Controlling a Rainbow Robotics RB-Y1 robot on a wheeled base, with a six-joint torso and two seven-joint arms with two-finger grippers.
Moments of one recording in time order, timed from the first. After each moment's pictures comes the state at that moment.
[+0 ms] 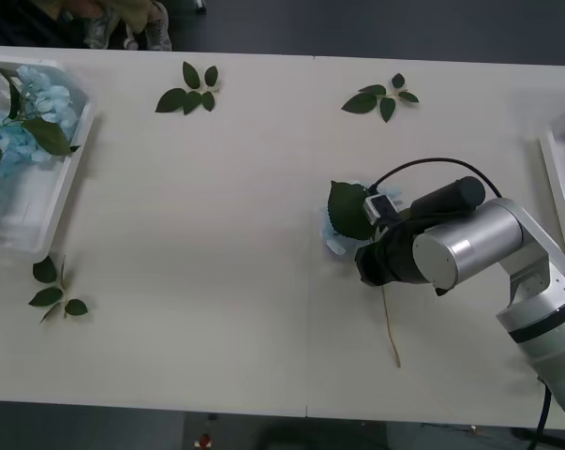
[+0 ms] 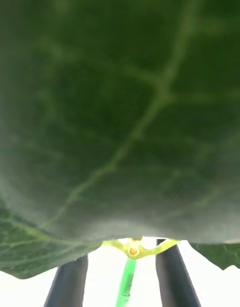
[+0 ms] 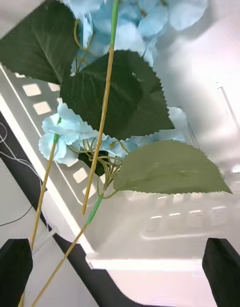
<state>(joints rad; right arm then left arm) -0.32 -0.43 0.36 -1.66 -0.52 1.24 1.46 -0.45 0.89 0.22 -1.51 0.47 1.51 -2.27</state>
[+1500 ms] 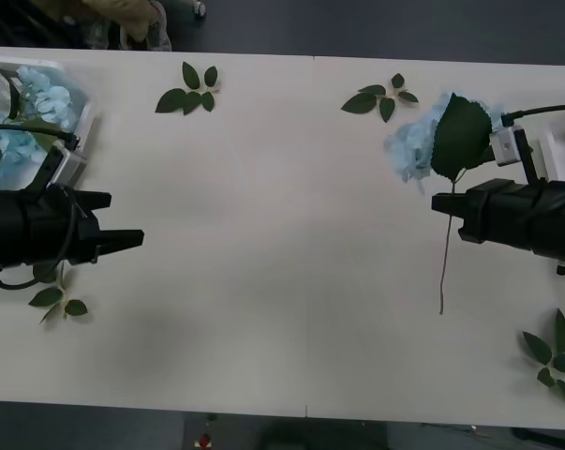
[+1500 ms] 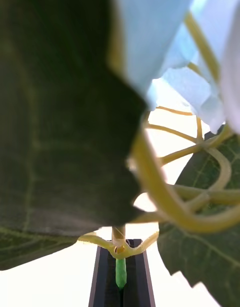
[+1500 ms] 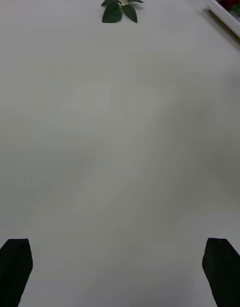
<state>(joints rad) -0.11 -0.48 -0.25 -1.88 -1.32 1.24 1.99 -0.04 0.72 0.11 -1.89 1.45 1.12 -2.27</state>
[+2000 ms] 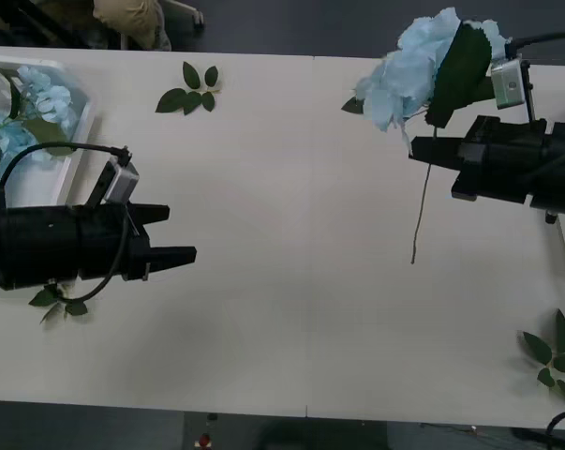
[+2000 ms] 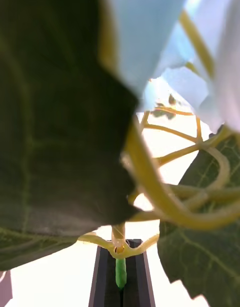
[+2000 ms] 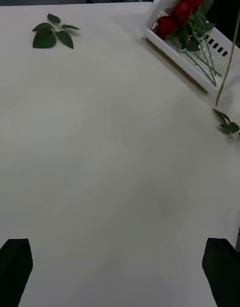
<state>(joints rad) -0.27 -0.48 -0.25 -1.88 -1.56 1.28 2.17 -0.08 0.52 0.08 -1.89 1.47 1.22 -2.36</state>
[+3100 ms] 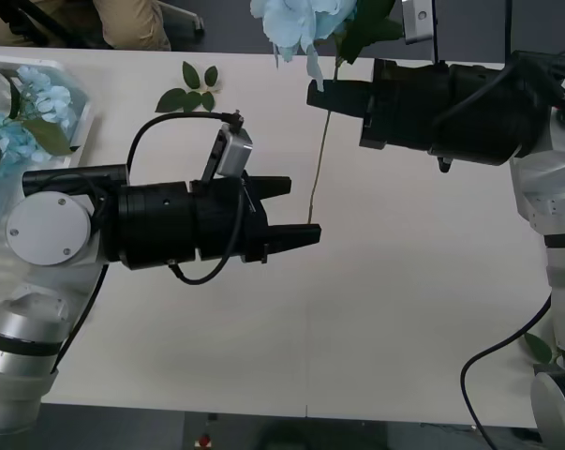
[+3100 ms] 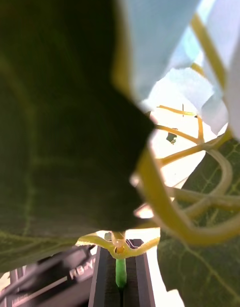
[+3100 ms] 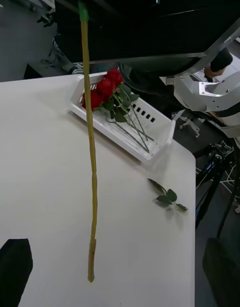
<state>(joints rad) -0.52 -0.30 -0.10 -1.69 -1.70 1.26 2.24 -0.22 0.29 -0.15 -1.89 1.50 1.10 -2.36</state>
